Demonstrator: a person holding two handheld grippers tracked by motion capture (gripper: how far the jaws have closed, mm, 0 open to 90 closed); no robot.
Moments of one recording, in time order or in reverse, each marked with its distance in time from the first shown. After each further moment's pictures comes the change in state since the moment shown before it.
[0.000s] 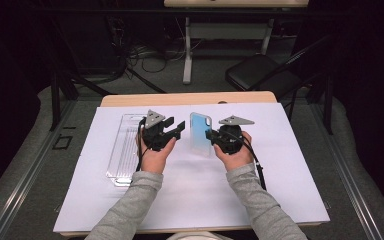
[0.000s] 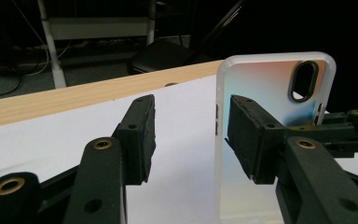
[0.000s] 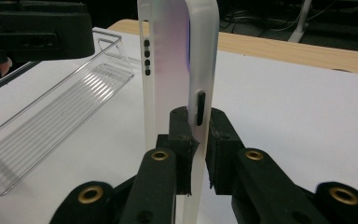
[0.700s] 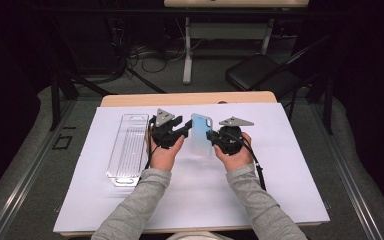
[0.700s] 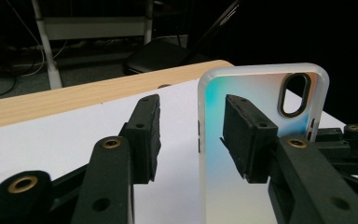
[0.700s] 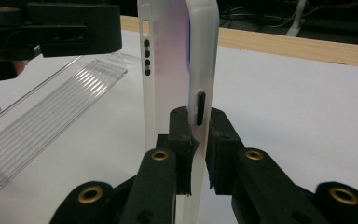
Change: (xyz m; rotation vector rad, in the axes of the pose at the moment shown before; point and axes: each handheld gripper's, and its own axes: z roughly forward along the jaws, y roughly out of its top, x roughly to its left) left arm -0.012 -0.001 0.022 0.004 -0.004 -0.003; right arm -0.003 -0.005 0.004 0.005 -0.016 0.006
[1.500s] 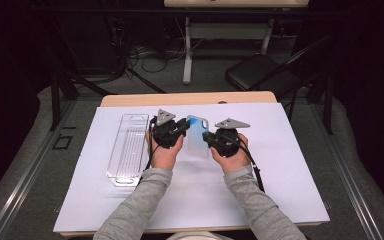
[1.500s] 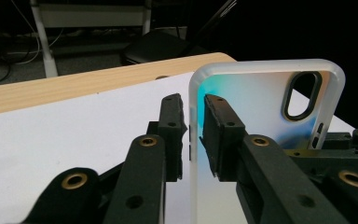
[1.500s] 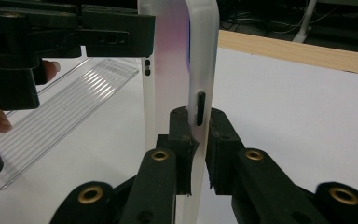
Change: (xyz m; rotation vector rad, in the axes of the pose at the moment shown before) left arm 0.000 -0.001 0.002 0.036 -0.008 -0.023; right arm 0.012 0.000 -0.001 -0.009 0.019 -0.040
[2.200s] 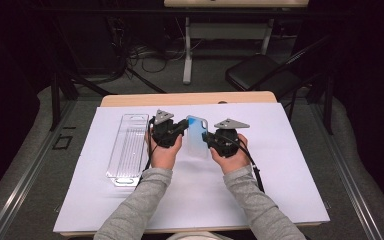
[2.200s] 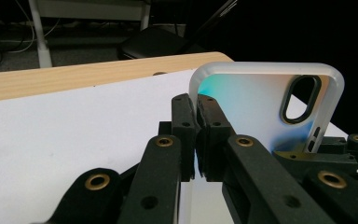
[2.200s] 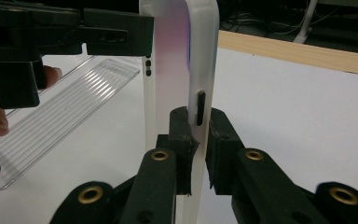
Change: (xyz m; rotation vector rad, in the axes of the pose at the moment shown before) left arm 0.002 0.000 -0.001 0.010 -0.009 -0.052; right arm 0.001 -0.001 0.001 -0.002 0.003 -0.001
